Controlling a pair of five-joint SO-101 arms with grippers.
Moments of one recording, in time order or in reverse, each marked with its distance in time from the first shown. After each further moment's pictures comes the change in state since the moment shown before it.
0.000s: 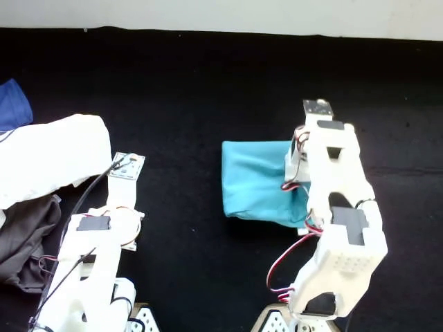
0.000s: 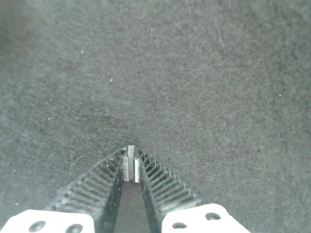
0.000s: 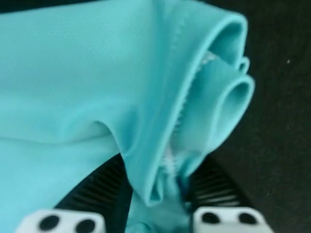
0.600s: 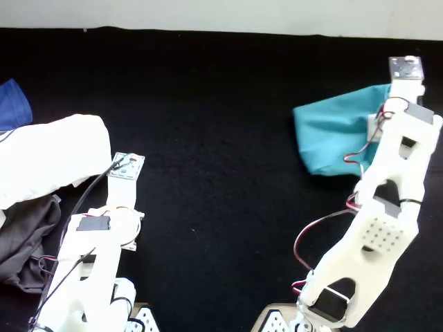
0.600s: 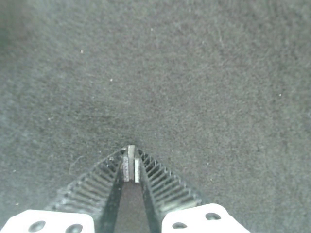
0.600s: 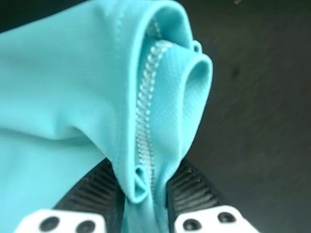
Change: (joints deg) left arm 0.0 0.0 0.0 -0.1 0.0; right arm 23.6 19.7 -41.8 -8.1 22.4
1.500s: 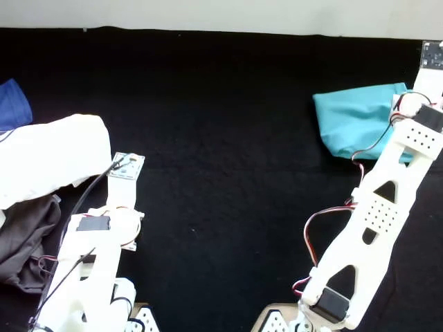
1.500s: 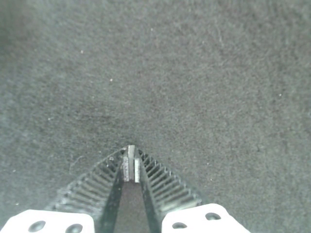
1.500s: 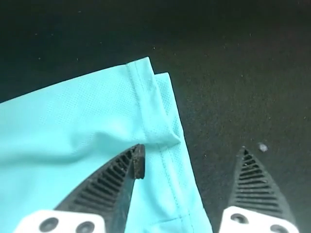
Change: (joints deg) left arm 0.0 0.0 0.0 0.0 0.0; right arm 2.9 32.9 -62.1 13.7 -6.1
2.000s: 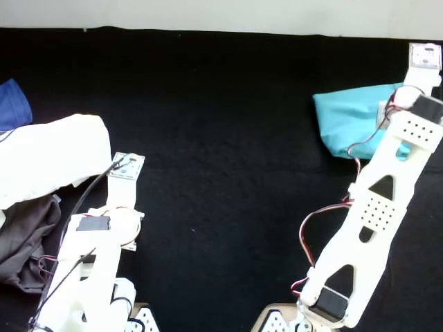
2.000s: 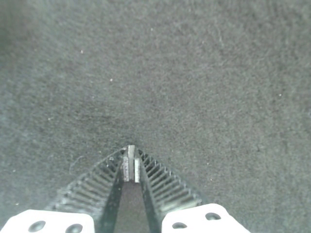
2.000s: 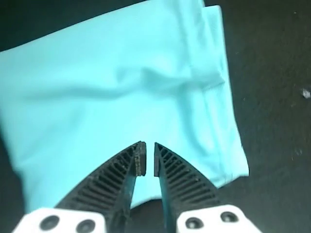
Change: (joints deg) left arm 0.0 0.0 0.0 0.0 0.0; right arm -3.5 -6.8 0.0 22.1 -0.6
